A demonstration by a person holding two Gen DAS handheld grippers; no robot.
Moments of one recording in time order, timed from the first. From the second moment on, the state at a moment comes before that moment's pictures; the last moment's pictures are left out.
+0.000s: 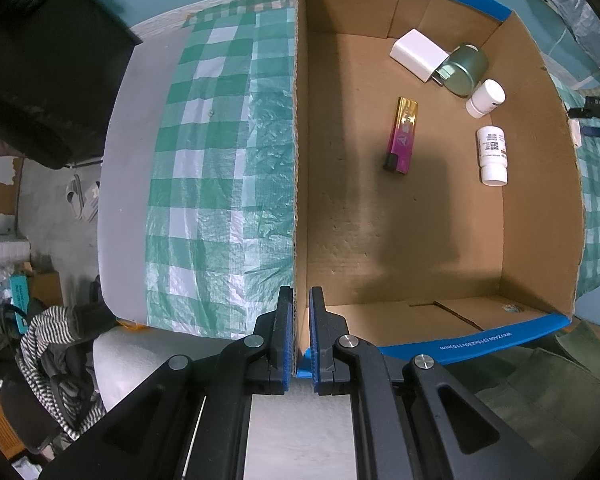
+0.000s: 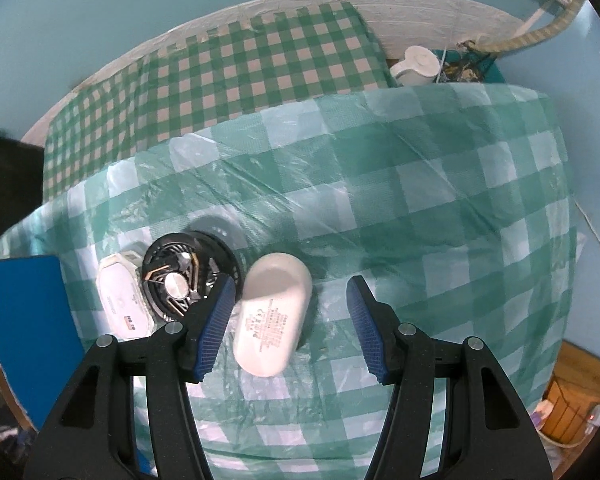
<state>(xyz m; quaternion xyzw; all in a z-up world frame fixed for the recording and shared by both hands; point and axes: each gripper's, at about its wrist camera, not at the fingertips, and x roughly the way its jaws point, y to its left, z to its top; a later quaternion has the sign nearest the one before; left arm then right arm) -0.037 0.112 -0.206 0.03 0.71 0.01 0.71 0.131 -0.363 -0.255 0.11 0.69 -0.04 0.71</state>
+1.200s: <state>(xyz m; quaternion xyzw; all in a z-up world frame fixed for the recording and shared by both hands) -0.038 0.111 -0.206 0.03 0.71 0.01 0.71 0.102 -0.316 -0.233 -0.01 0.70 0.06 0.71</state>
